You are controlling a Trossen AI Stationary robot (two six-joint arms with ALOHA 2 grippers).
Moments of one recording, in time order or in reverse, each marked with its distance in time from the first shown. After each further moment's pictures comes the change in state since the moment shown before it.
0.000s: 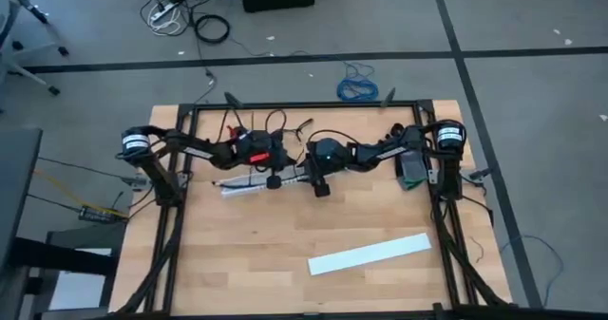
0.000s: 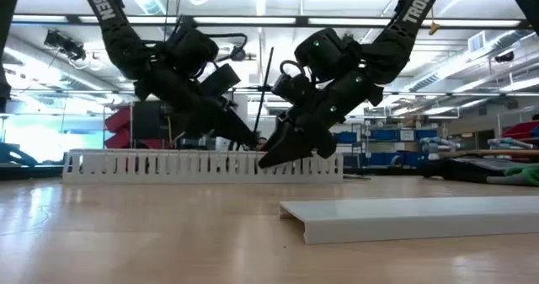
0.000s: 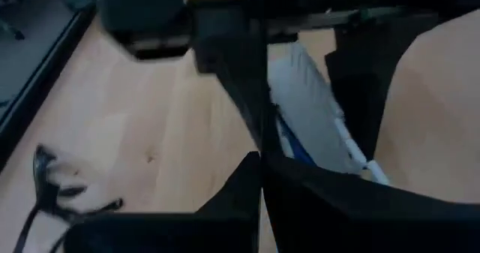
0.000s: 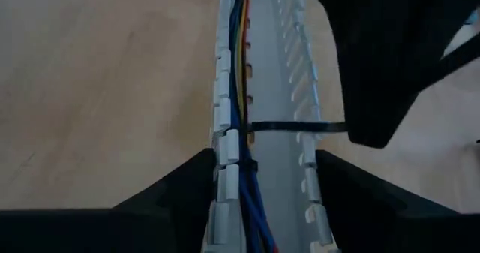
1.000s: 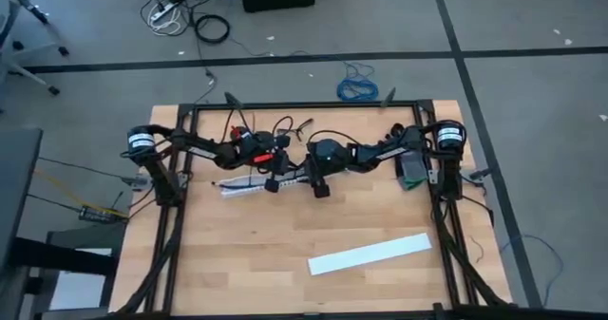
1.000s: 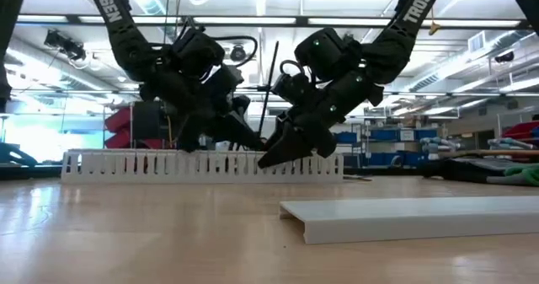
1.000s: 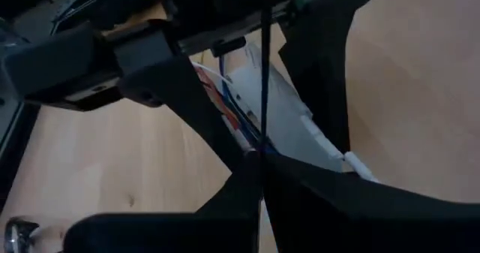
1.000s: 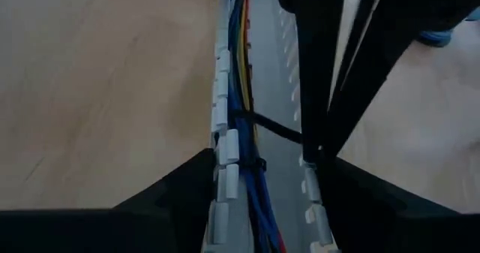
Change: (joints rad) left arm -0.009 0.047 0.012 0.003 0.064 0.238; right arm 0.000 0.000 0.000 0.003 0.001 0.025
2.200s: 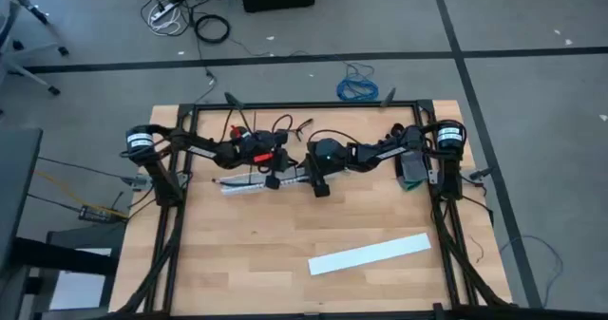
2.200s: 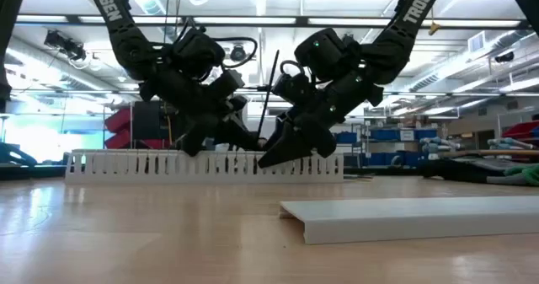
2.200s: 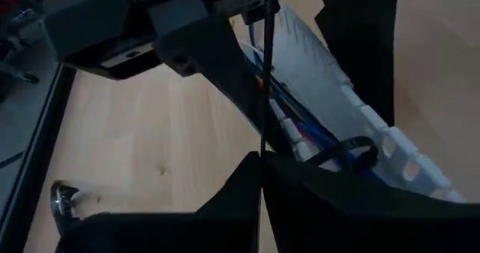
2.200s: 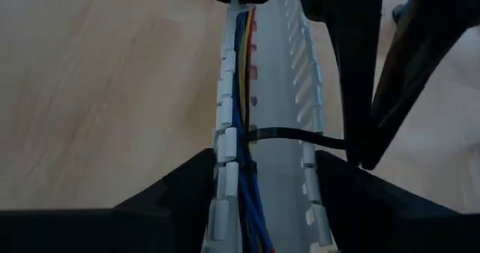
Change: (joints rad) left arm 0.000 -0.002 0.002 -0.032 -0.102 0.030; right arm 0.002 0.000 0.000 -0.005 -0.015 -0.009
